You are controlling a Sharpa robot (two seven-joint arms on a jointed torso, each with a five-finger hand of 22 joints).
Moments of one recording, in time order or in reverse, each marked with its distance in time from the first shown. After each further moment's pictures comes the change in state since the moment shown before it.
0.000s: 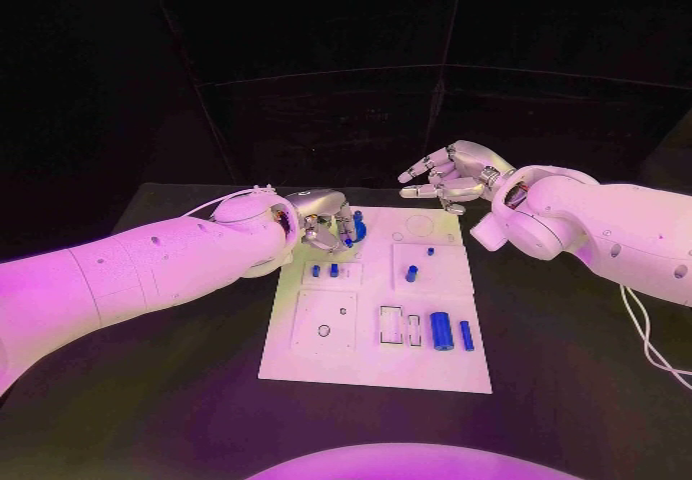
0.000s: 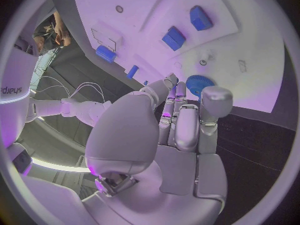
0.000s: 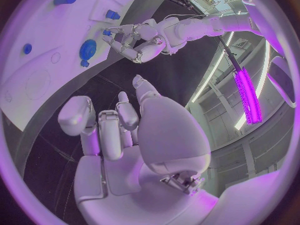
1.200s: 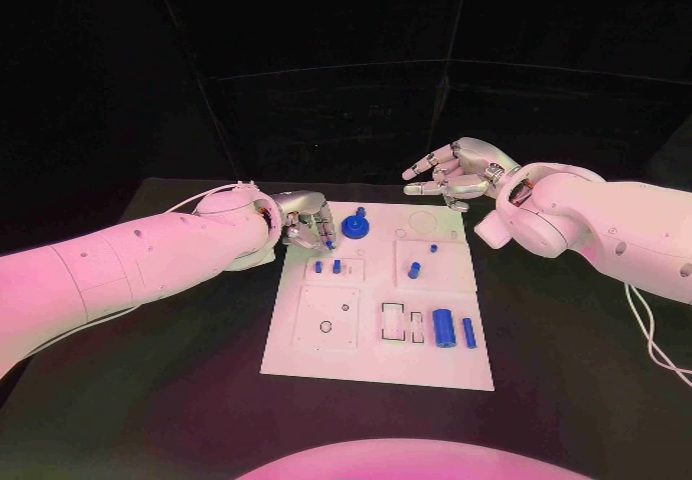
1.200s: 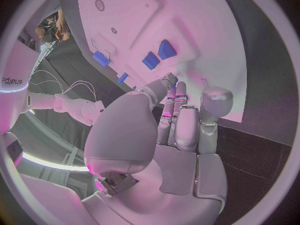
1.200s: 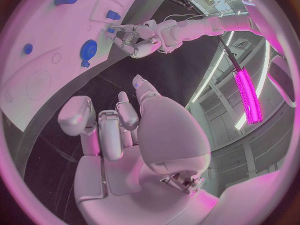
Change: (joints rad) left arm -0.008 -0.044 0.006 -0.039 0.039 0.092 -0.023; left_hand -0.023 -0.014 0.003 0.003 0.000 0.007 0.000 -0.005 -0.002 0.007 0.000 -0.013 0.000 0.000 0.000 0.000 -0.010 0.000 0.000 0.000 0.000 0.002; right arm 0.000 0.005 0.000 -0.006 0.000 0.005 0.000; right_hand 0.000 0.000 0.000 0.000 0.000 0.000 0.000 0.000 0.000 0.000 0.000 0.000 0.000 0.000 0.000 0.000 0.000 0.000 0.000 0.000 0.000 0.000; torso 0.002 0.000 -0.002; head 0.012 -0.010
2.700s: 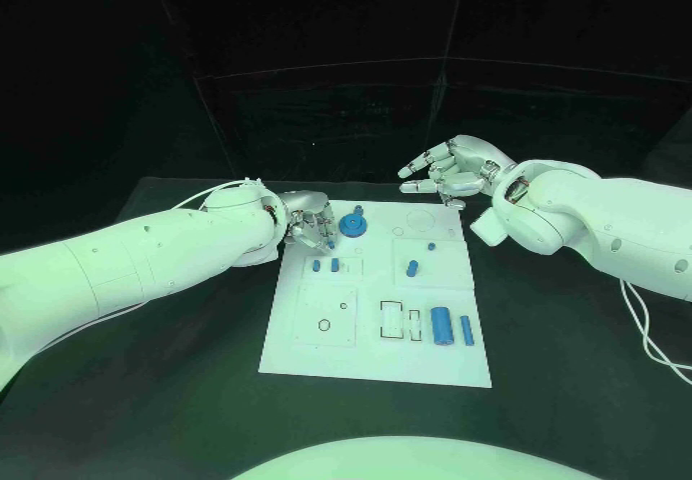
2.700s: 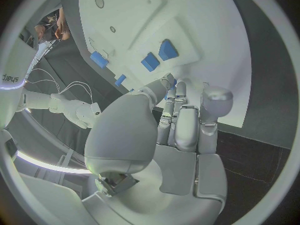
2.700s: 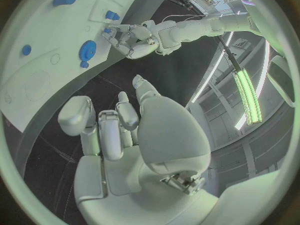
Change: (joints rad) left arm 0.002 0.041 0.001 -0.035 0.004 0.048 -0.040; left_hand 0.000 0.000 0.001 0.002 0.000 0.000 0.000 -0.004 -0.003 0.000 0.000 -0.005 0.000 0.000 0.000 0.000 -0.003 0.000 0.000 0.000 0.000 -0.002; right arm 0.000 0.001 0.000 0.001 0.000 0.002 0.000; right_hand 0.000 0.000 0.000 0.000 0.000 0.000 0.000 0.000 0.000 0.000 0.000 0.000 0.000 0.000 0.000 0.000 0.000 0.000 0.000 0.000 0.000 0.000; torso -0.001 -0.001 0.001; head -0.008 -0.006
